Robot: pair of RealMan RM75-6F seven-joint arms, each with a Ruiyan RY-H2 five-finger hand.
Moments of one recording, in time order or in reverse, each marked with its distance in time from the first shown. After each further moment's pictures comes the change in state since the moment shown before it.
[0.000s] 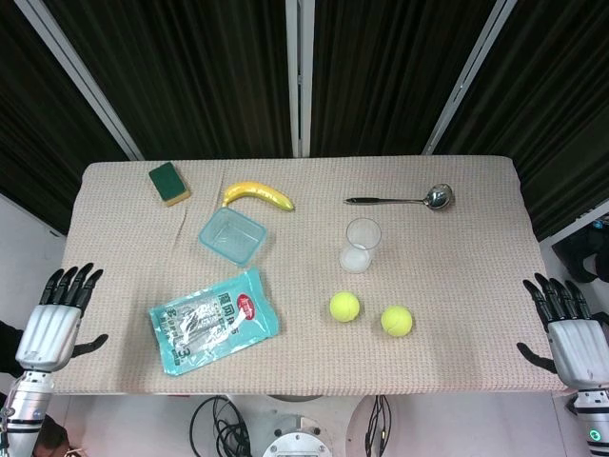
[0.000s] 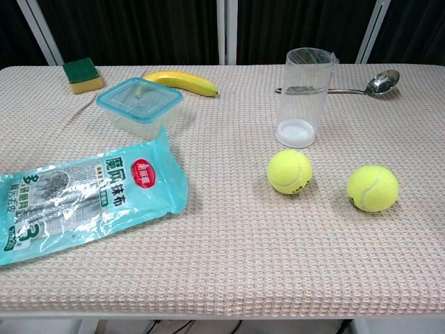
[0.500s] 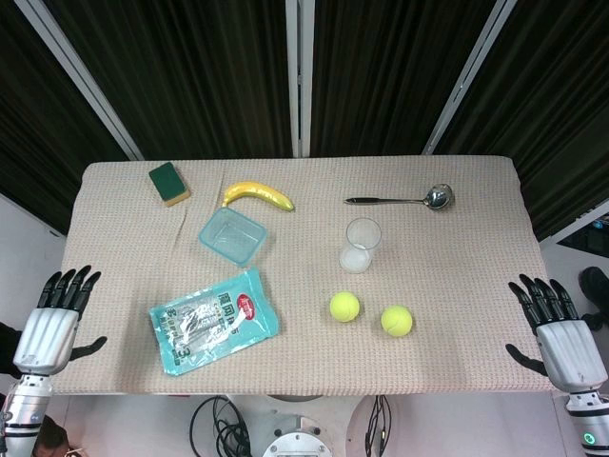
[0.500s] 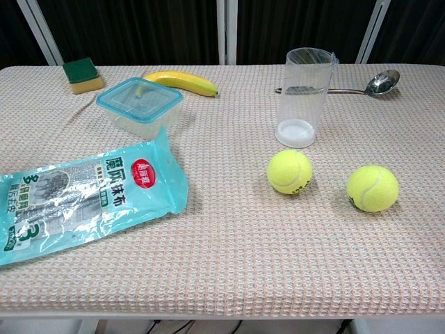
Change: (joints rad) left arm 0.013 -0.007 0.005 0.011 0.009 0.020 -0.020; right arm 0.014 -0.006 -0.018 0.007 -0.081 0.012 0.010
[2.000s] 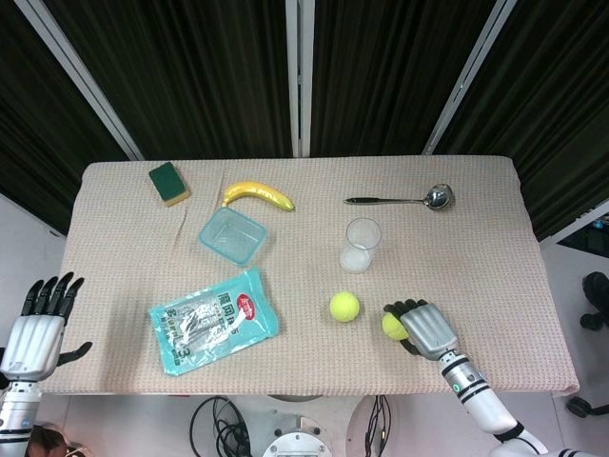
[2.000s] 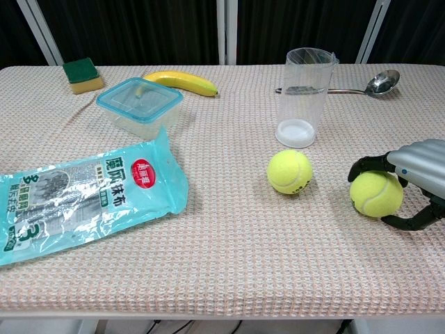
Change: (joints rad) left arm 0.036 -0.026 0.008 0.079 -0.035 0.005 -0.001; right arm 0.302 -0.371 0.033 0.023 0.218 -0.489 -0.371
